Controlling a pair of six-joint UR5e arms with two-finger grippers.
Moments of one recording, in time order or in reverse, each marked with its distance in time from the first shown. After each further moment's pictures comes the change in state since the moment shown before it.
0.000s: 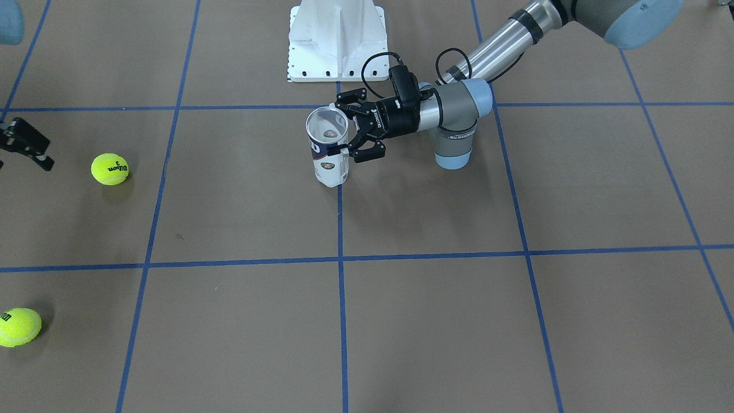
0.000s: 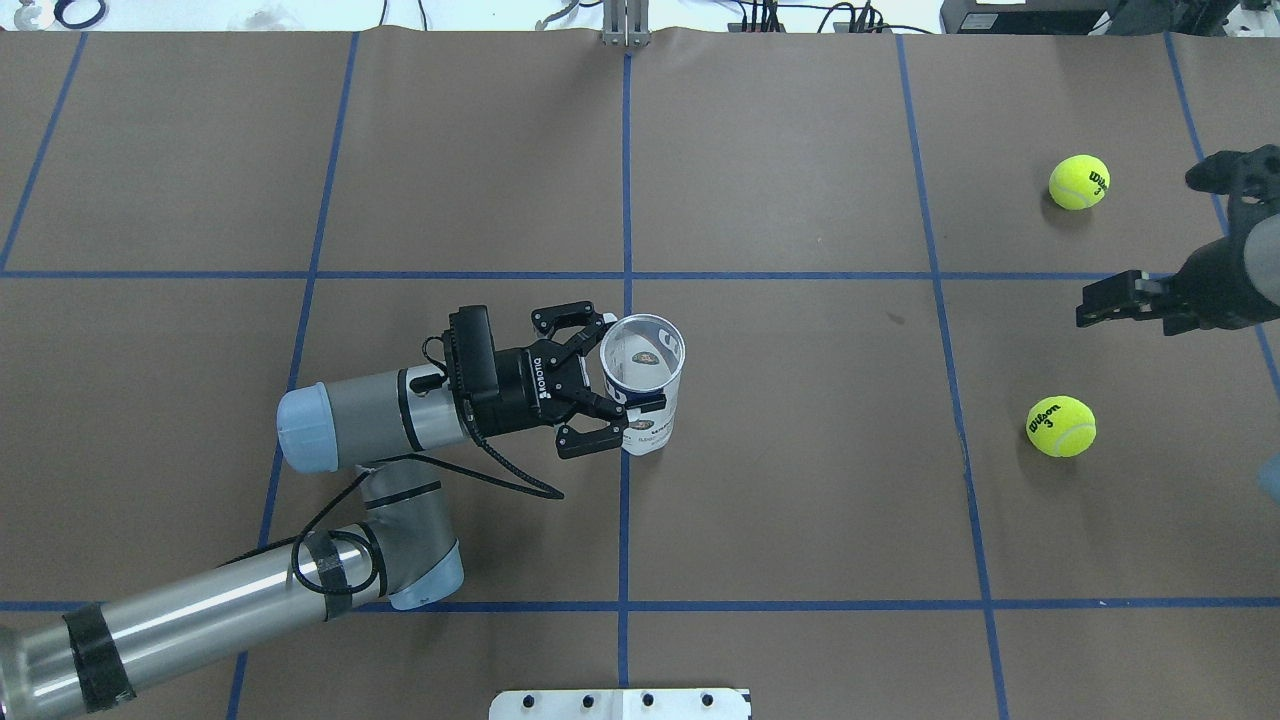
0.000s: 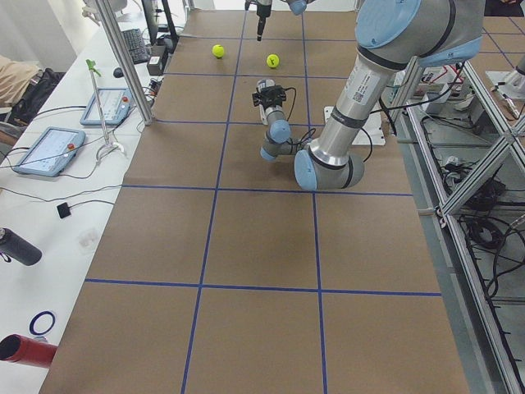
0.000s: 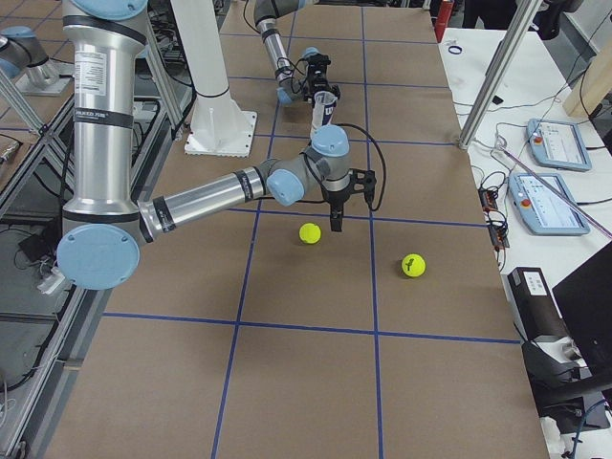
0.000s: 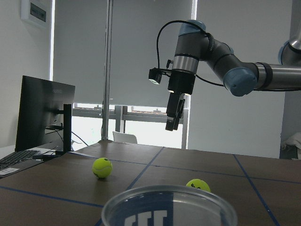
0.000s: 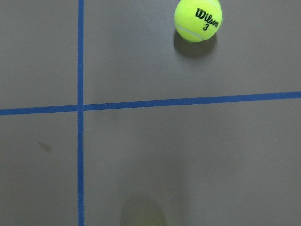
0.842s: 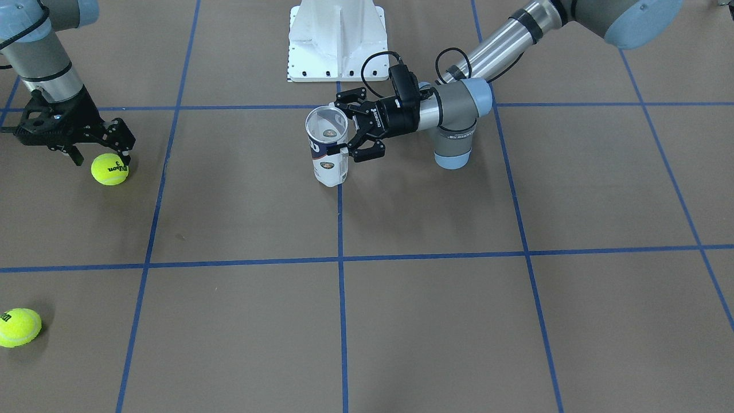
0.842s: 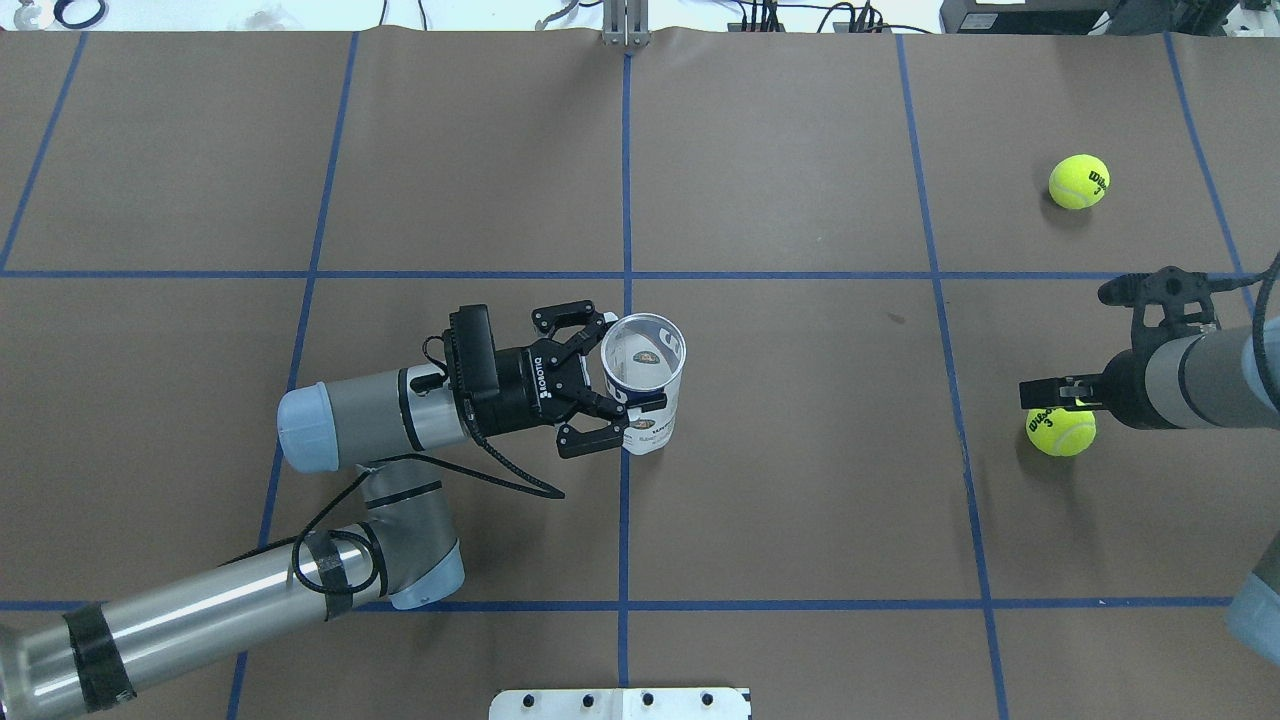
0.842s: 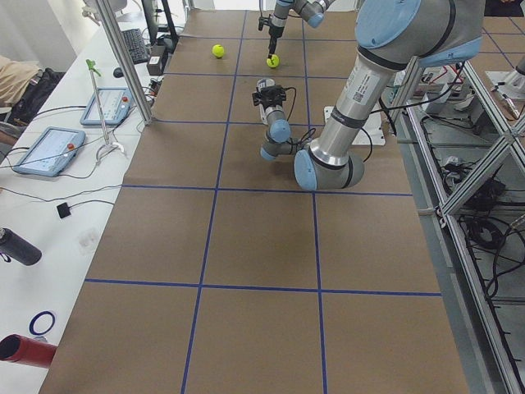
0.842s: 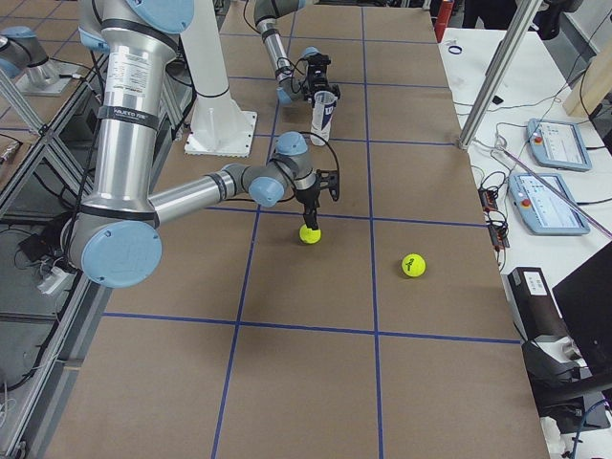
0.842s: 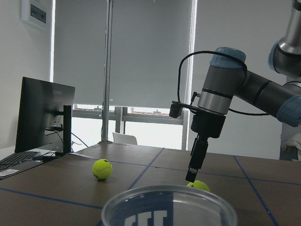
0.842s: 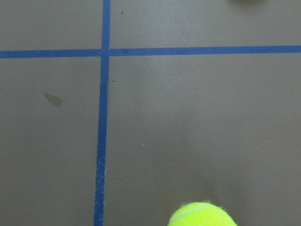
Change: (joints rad) left arm 0.001 0.000 -0.001 0.000 0.002 0.000; right arm -0.222 -0.117 -0.025 0.192 -0.234 0.053
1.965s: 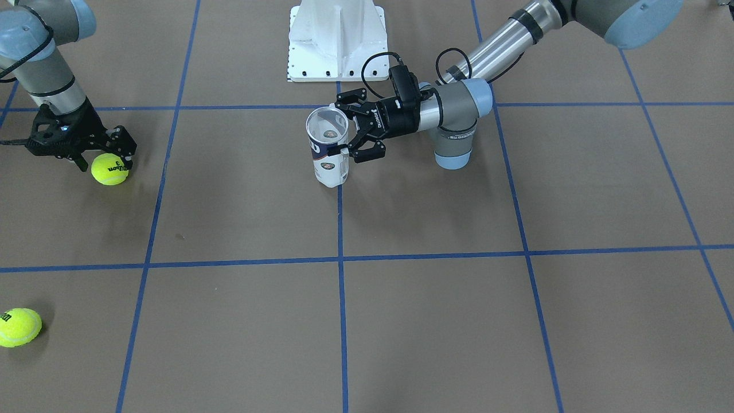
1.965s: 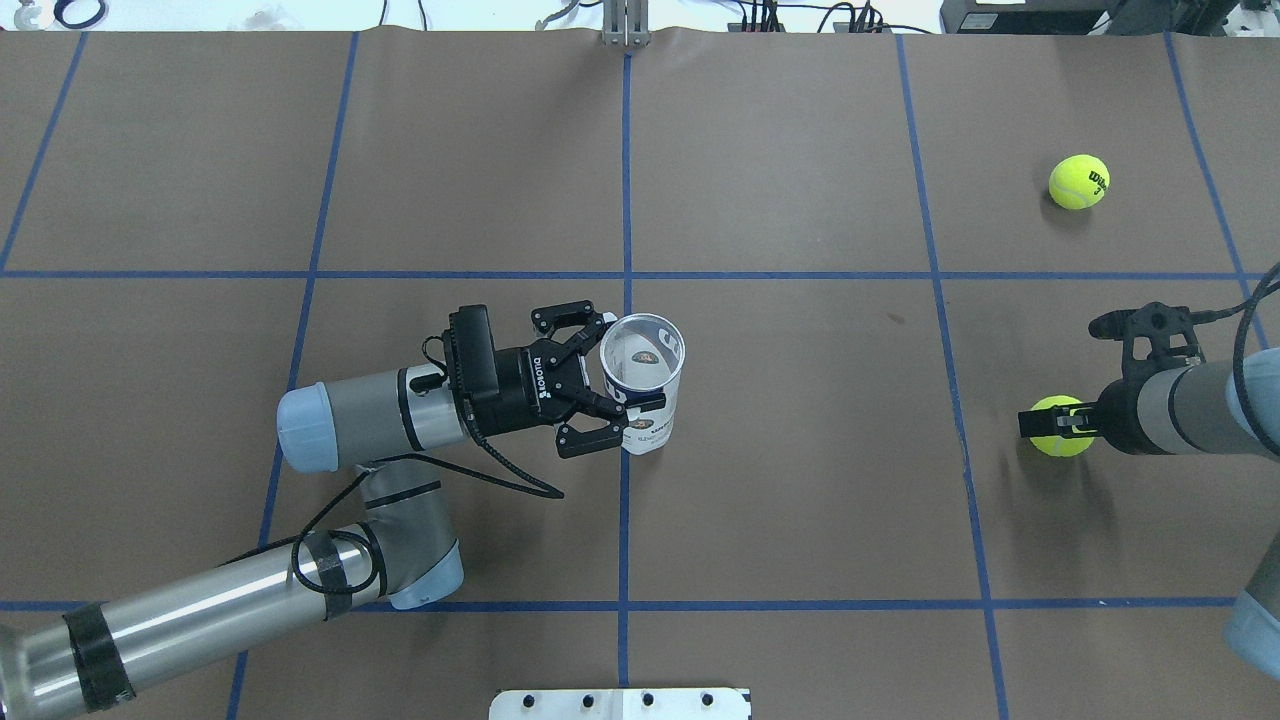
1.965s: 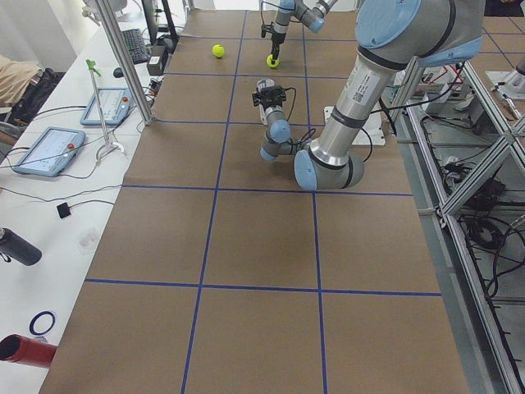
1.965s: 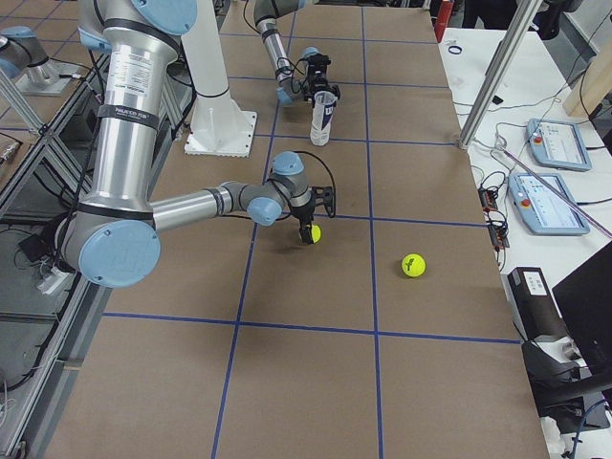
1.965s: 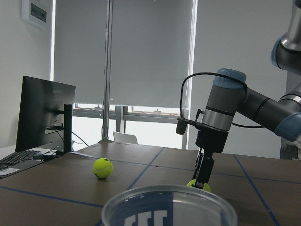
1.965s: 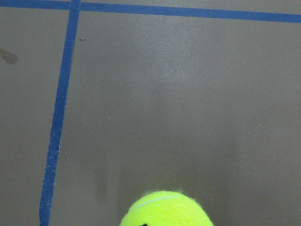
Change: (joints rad) left arm -0.001 0.000 0.002 0.000 0.000 0.001; right arm -0.045 -0.007 -0.091 0.095 0.001 0.001
